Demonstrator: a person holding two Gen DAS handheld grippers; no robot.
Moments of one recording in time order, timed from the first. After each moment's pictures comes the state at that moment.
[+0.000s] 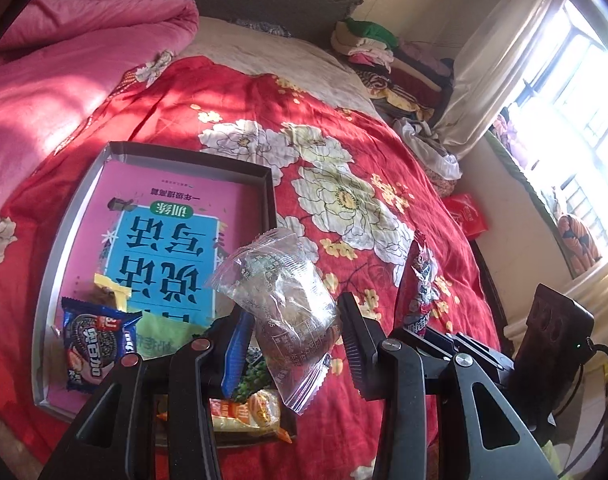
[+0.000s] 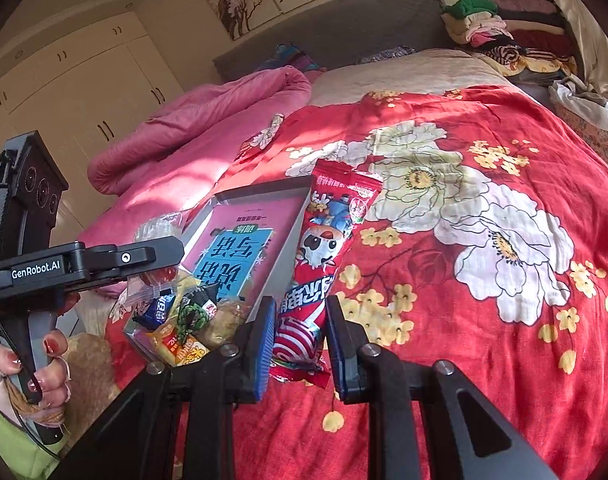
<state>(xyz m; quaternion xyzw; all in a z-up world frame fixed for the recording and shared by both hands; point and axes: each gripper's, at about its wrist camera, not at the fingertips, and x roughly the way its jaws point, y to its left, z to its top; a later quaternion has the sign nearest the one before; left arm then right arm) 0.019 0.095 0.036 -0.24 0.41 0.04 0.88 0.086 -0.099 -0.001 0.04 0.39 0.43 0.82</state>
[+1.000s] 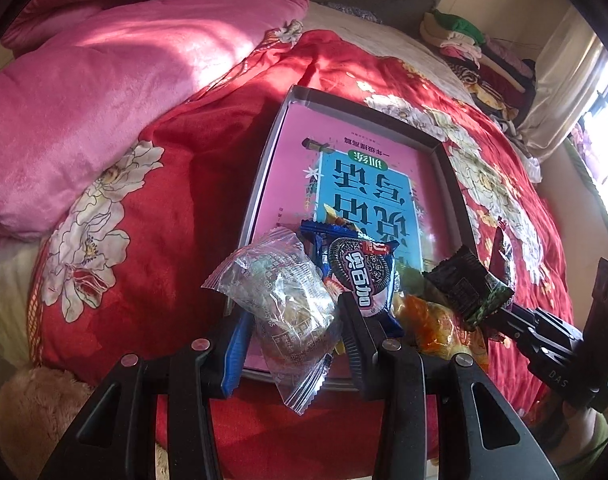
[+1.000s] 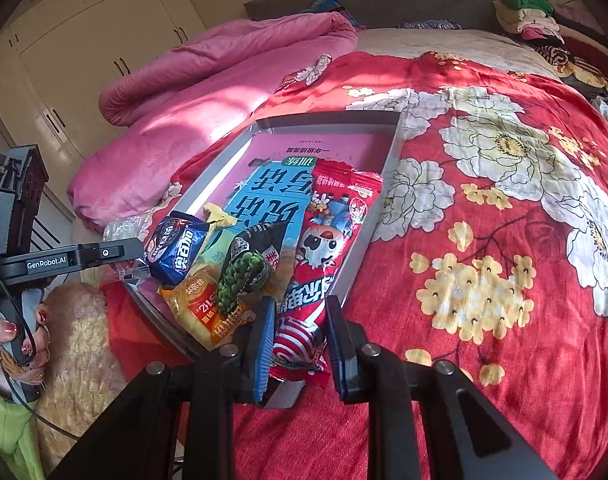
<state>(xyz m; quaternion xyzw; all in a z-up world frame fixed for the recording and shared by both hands) -0.066 0.200 -0.019 -0.23 0.46 0.17 0.84 0.056 -0.013 -0.035 -0.04 0.44 0.45 0.78</state>
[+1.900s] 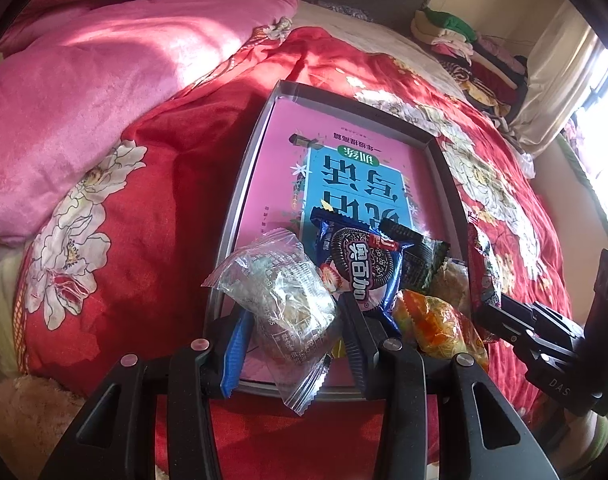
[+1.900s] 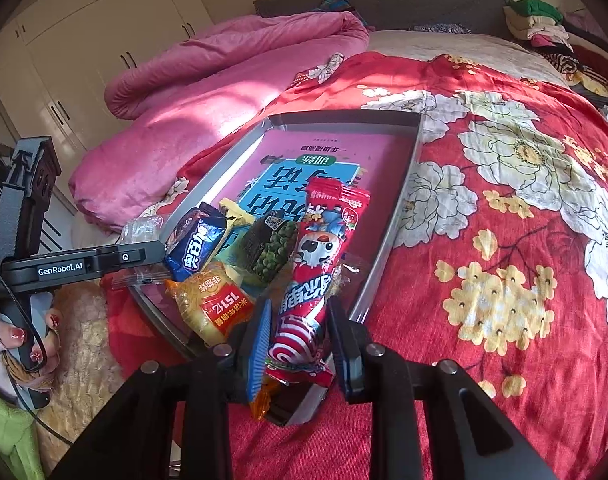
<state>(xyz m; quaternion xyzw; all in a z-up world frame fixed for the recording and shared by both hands) -0.058 0.197 -0.027 -0.22 0.46 0.15 0.85 0.050 0.001 -0.034 -0.05 0.42 0.46 0.78</state>
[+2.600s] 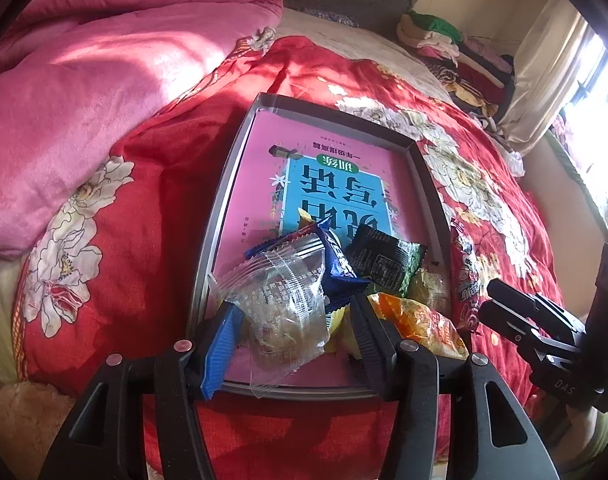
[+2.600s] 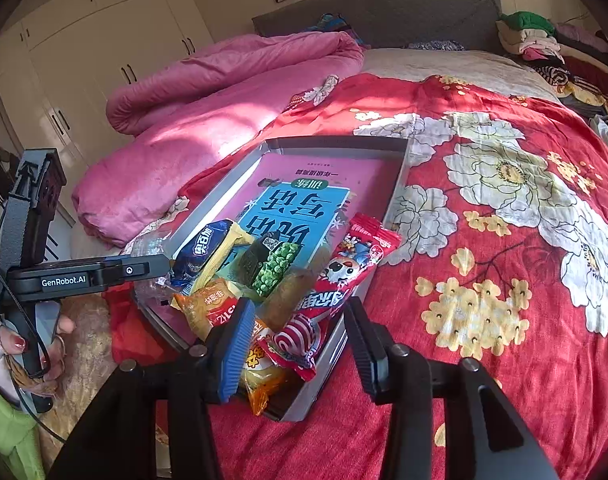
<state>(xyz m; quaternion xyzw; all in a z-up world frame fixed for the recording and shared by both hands) -0.058 0.186 -0.015 -0.21 0.45 0.14 0.86 0.046 -0.013 -0.018 -0.04 0.39 0.45 0.80</state>
